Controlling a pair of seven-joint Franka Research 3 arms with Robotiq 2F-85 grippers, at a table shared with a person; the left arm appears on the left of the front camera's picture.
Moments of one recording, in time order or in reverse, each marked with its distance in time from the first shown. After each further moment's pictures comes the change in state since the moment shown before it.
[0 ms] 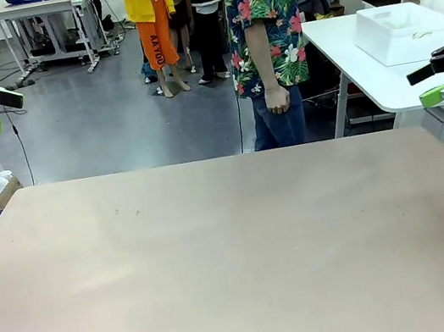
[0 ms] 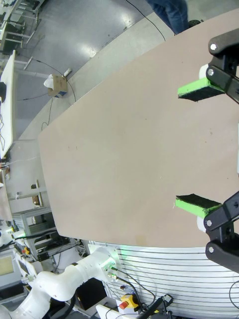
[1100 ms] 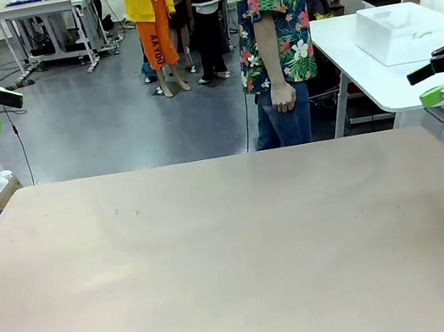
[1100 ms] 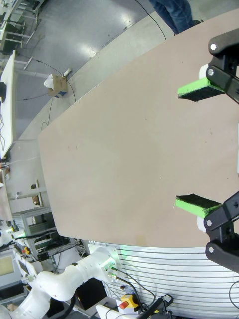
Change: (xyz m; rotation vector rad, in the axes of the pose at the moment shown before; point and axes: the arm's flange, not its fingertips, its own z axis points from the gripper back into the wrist) left arm 0.000 0.000 0.000 0.000 0.000 0.000; right arm 0.000 0.000 0.000 0.000 0.000 0.000
